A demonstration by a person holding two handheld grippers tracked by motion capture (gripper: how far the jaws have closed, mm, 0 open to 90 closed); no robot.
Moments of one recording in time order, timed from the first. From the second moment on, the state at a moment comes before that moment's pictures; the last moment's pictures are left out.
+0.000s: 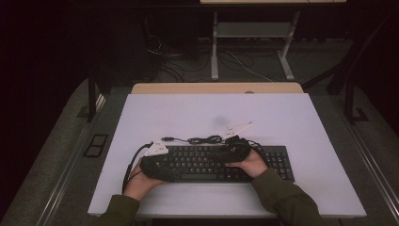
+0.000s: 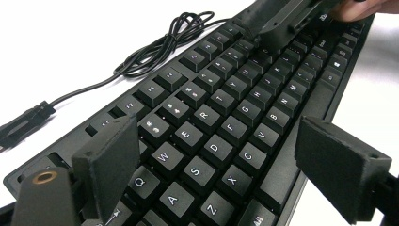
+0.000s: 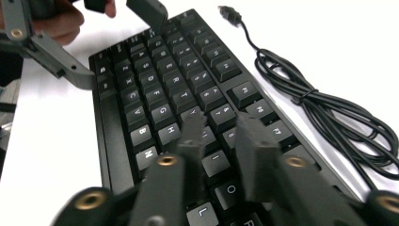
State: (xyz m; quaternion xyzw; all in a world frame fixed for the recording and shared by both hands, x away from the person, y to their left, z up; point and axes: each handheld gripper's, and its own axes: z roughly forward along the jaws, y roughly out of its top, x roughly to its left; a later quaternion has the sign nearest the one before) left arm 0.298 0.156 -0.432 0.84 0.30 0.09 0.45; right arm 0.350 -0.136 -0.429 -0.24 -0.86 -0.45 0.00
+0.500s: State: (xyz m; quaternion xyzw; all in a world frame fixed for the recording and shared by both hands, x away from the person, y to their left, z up) left arm 0.299 0.153 -0.430 0.84 0.30 0.09 0.44; right arm 0.355 -0.146 -0.429 -0.28 -0.83 -0.48 -0.03
